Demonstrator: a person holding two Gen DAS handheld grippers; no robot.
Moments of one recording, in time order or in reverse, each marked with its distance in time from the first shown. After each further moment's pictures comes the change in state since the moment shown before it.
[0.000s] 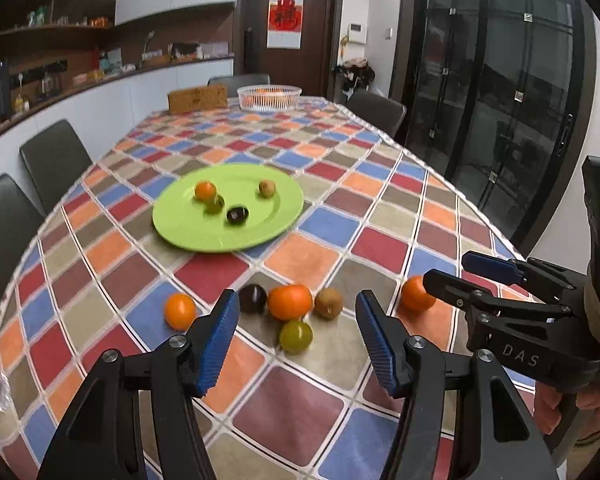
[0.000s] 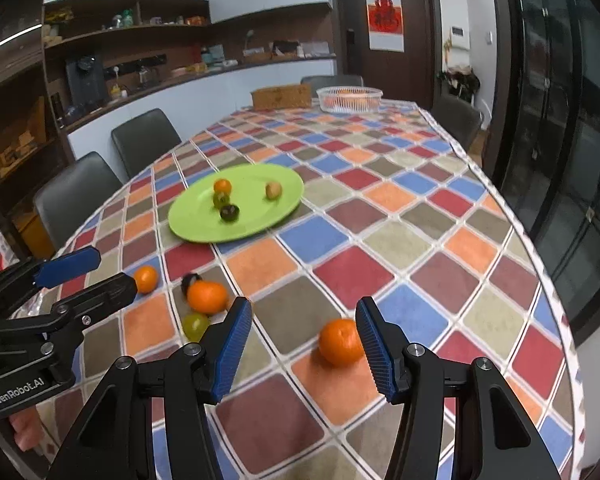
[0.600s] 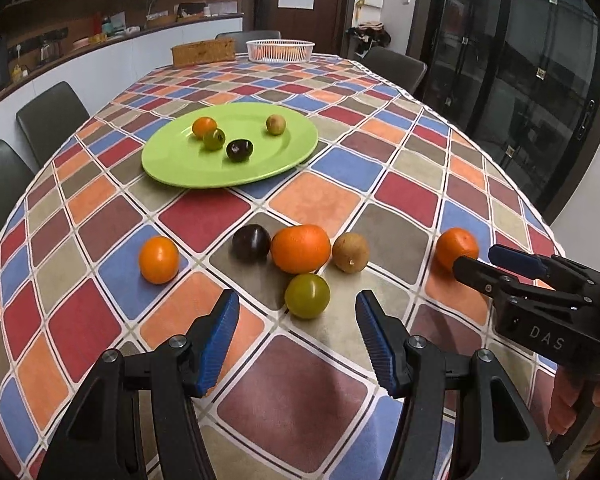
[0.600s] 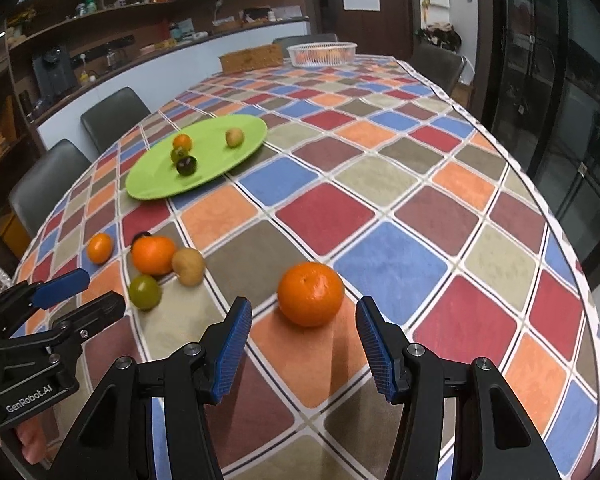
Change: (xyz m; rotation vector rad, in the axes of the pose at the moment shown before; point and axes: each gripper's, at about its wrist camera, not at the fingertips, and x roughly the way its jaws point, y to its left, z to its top) left arm 0.051 0.007 -0.027 -0.026 0.139 0.030; right arm 0.042 -0.023 -0.027 0.073 0.124 -0.049
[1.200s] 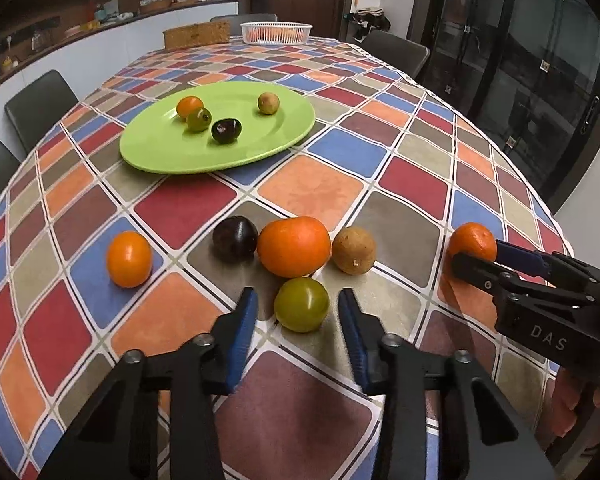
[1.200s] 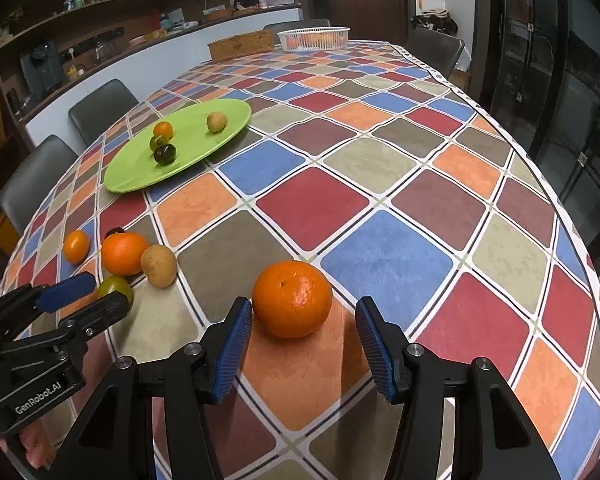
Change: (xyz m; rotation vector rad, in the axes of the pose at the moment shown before) left arm 0.031 -0.001 0.006 -0.011 0.058 -0.026; right arm 0.023 -0.007 0.004 0.011 0.042 -0.011
